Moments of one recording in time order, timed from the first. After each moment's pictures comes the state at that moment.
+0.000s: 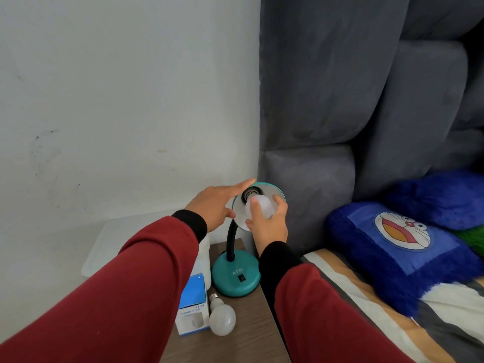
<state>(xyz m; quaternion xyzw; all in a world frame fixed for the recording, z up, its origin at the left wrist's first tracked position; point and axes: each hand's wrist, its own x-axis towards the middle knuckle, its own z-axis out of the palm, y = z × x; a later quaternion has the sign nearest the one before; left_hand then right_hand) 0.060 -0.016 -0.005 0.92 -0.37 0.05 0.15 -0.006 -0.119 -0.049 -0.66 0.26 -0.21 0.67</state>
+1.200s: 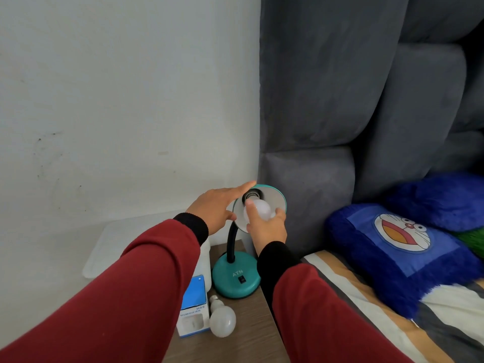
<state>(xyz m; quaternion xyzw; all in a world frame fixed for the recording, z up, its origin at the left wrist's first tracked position) 0.057 -0.017 -0.005 0.92 -0.37 0.05 0.14 -0.001 -0.122 -0.050 -0.65 0.31 -0.18 0.67</state>
